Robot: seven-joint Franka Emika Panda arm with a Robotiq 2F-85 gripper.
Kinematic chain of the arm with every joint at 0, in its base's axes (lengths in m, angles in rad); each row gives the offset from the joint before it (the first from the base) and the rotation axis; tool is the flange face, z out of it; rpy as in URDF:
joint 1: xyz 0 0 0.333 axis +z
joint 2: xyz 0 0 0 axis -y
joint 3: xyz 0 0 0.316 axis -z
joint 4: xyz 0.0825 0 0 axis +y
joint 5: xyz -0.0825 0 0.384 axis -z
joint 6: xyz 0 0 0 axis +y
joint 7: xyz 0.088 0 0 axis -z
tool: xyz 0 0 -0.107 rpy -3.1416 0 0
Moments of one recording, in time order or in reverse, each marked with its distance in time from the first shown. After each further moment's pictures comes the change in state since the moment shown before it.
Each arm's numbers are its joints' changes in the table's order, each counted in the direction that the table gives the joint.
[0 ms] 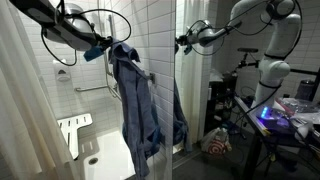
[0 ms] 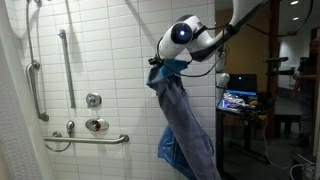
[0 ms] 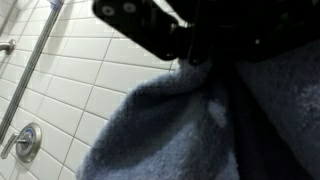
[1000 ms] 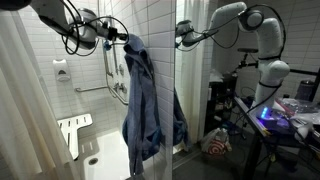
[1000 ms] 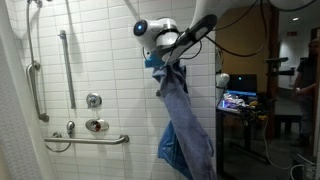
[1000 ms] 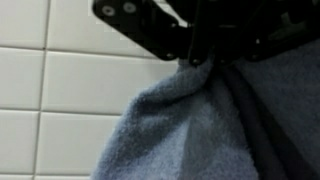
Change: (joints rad) arm 0.002 -0.313 -0.060 -0.454 -0.609 0.566 -0.172
